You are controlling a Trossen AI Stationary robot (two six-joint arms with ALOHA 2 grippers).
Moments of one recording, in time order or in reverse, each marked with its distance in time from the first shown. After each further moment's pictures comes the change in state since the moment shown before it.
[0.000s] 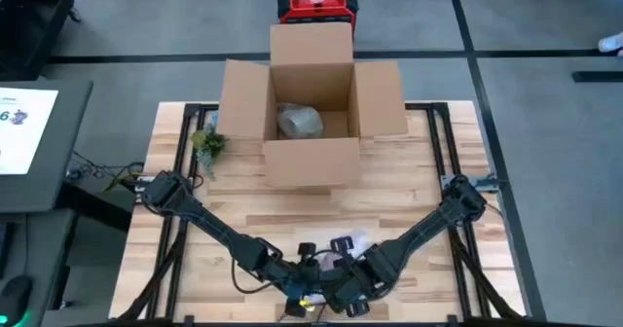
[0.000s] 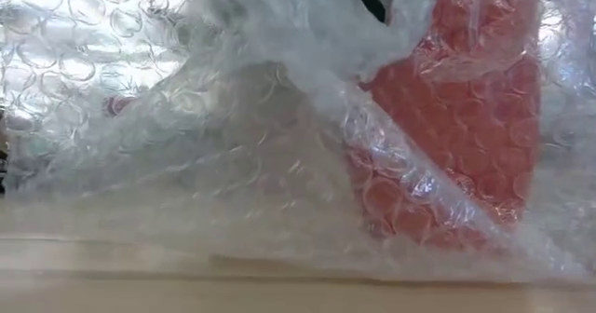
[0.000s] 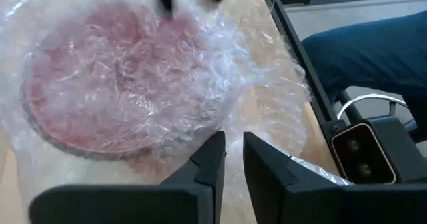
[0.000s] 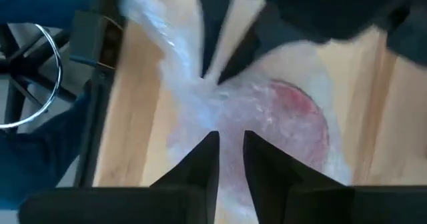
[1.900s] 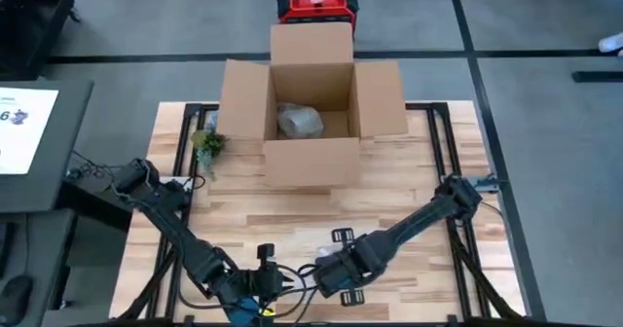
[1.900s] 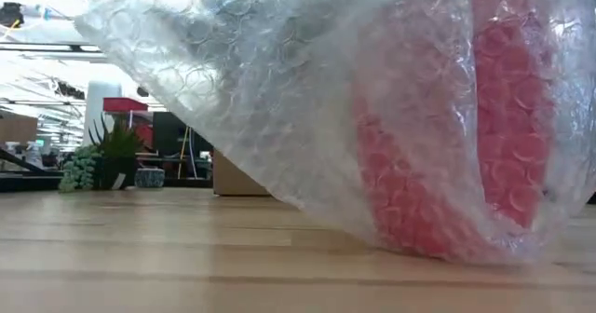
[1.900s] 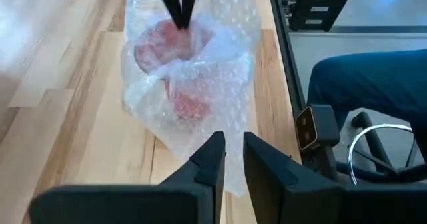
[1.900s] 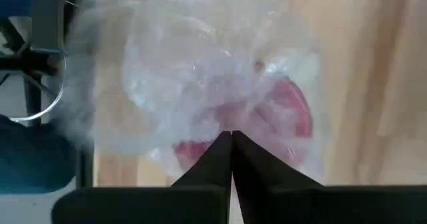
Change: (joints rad) left arm -0.226 -0.238 -0.003 -0.331 -0.344 -0.281; right arm -0.026 0.036 0.170 -0.176 -0.027 0.066
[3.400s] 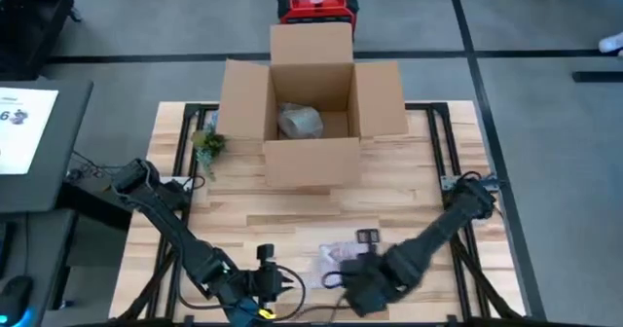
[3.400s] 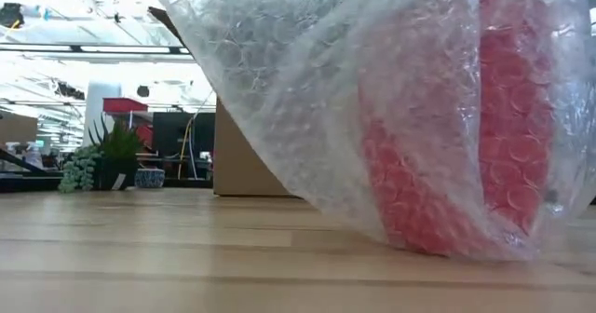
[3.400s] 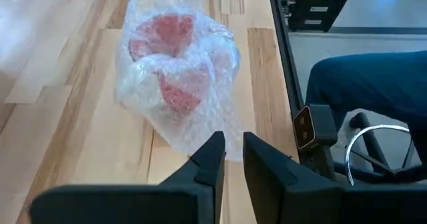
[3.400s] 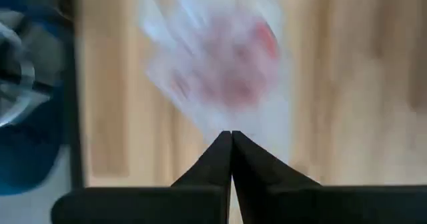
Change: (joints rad) left arm 0.000 0.002 0.000 -0.005 0.002 -0.032; right arm 0.123 -0.127 -0.093 -0.252 0.151 0.279
